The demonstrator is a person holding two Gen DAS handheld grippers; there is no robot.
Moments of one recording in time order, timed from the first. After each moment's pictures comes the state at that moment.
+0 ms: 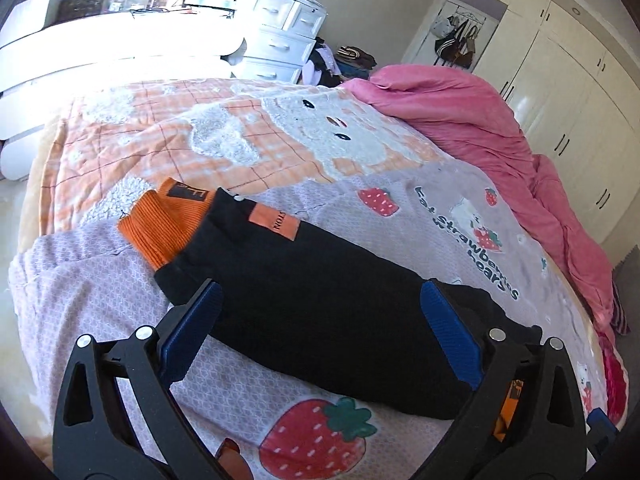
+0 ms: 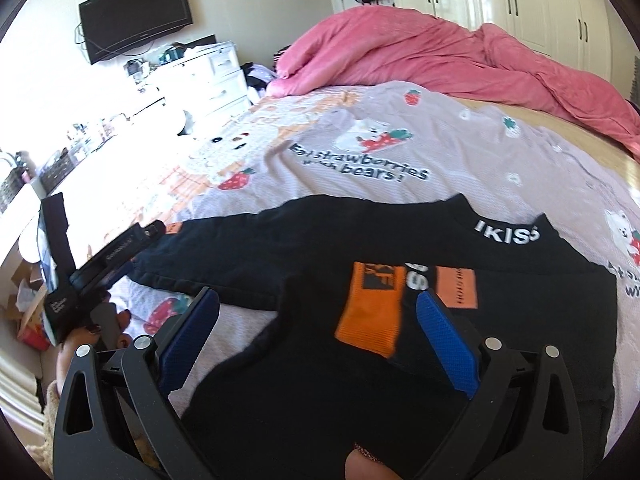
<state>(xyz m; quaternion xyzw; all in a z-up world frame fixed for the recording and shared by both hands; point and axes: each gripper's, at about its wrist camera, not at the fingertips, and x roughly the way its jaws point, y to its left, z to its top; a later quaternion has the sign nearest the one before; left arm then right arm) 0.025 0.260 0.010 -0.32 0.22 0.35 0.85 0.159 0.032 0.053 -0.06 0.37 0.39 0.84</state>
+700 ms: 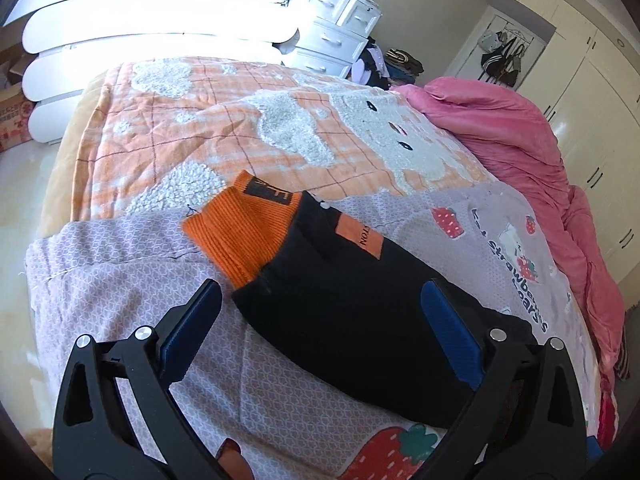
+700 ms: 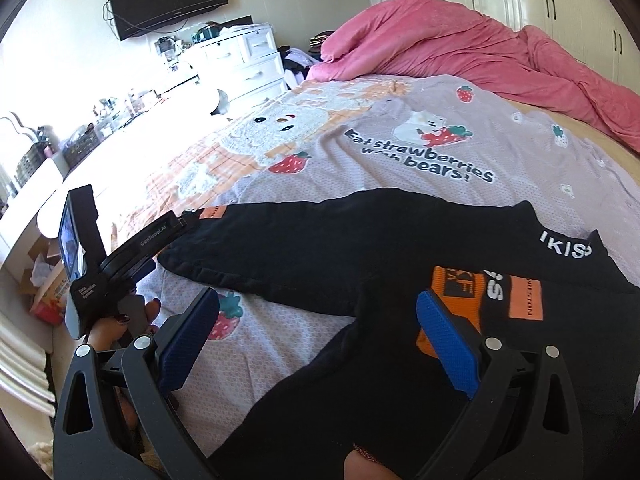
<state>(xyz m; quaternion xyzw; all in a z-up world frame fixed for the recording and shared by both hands) -0.004 0.302 -0.010 -0.37 0.22 0.41 0.81 0.137 0.089 0.049 -0.09 0.38 0.44 0.81</state>
